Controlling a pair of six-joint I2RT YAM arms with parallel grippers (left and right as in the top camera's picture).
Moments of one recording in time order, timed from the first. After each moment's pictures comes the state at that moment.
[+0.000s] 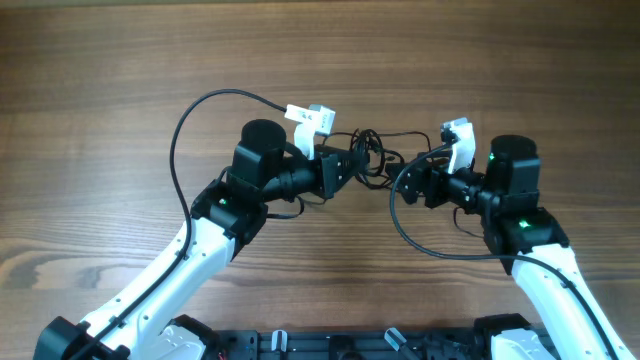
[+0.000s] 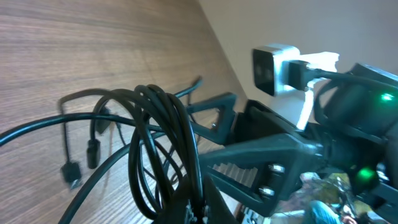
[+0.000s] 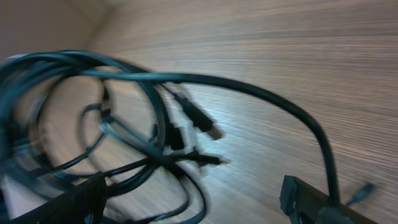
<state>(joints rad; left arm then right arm) -0.52 1.31 0.78 0.12 0.65 -0.64 0.12 1.10 0.59 -0.14 -0.60 0.20</state>
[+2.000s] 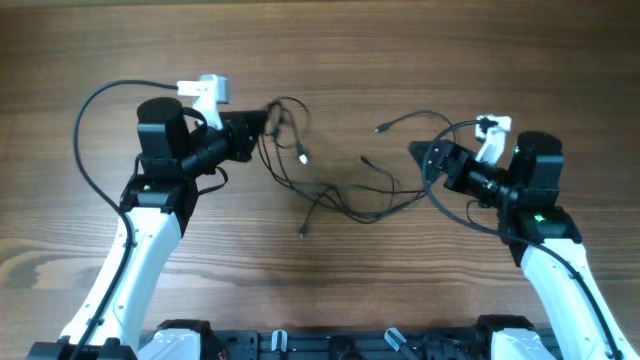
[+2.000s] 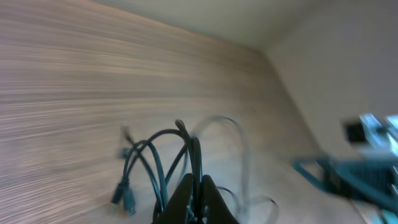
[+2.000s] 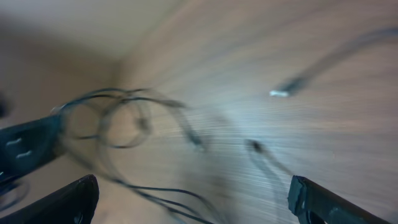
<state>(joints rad) -0.06 1.29 0.79 0.01 0.70 -0.36 -0.02 1.14 0.59 -0.06 -0.72 0.55</state>
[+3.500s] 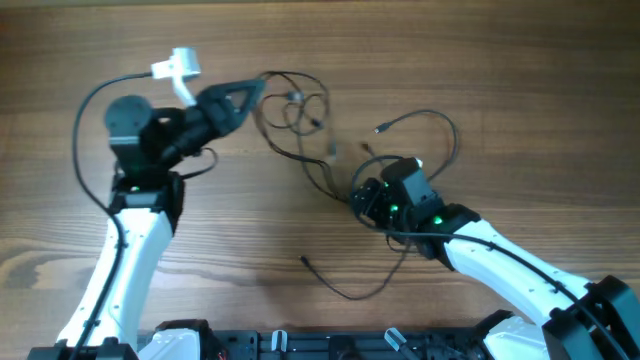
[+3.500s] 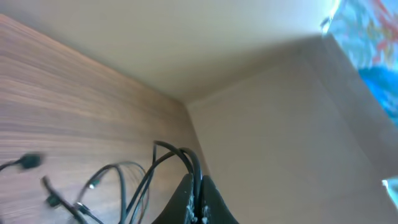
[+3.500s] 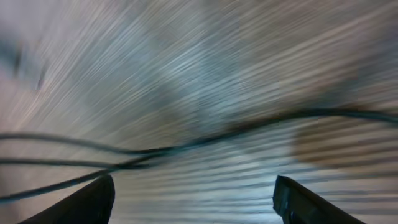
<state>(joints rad) 0.04 1.29 0.79 0.43 0.89 -1.00 0.55 1.41 0.59 -0.20 -0.14 1.16</state>
